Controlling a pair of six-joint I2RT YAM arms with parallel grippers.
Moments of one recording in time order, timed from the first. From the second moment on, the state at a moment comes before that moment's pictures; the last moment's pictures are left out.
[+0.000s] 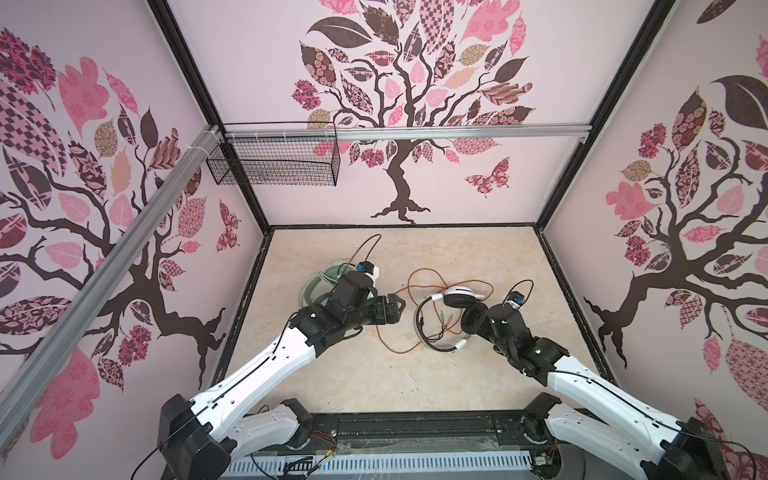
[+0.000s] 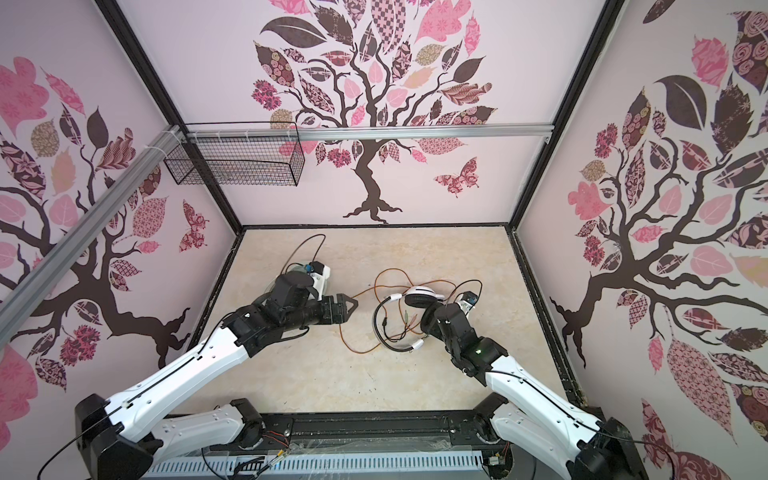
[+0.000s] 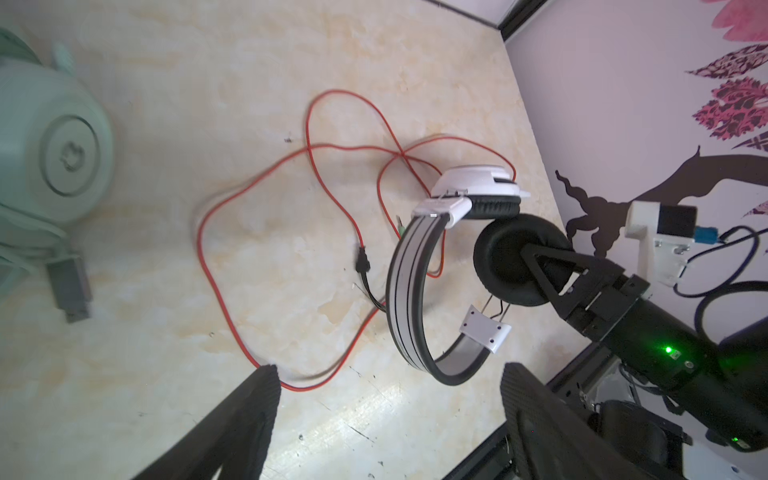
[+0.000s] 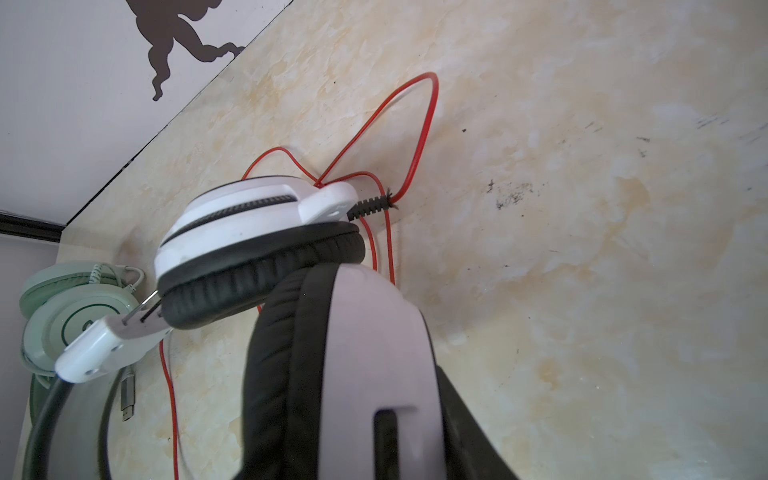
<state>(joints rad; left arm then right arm) -0.76 1.16 0.98 -0.51 0.07 -0.69 0.57 0.88 0.50 -0.32 0.35 0.97</state>
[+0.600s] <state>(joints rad) -0.94 1.55 1.03 -0.50 0.11 -1.12 0.57 0.82 0.46 -0.31 0.35 1.02</state>
